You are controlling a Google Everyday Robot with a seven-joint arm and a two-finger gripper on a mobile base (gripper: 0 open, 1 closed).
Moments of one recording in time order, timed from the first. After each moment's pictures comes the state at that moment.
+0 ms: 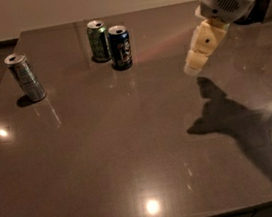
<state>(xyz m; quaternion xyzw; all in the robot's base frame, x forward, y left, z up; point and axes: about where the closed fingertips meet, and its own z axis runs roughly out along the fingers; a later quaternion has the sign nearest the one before) 0.555 -0.161 0.972 -0.55 0.81 0.03 0.22</state>
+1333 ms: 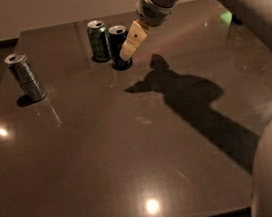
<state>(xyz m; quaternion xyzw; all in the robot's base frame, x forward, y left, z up) 0.702 -0.053 0.933 -0.46 0.84 0.06 0.29</state>
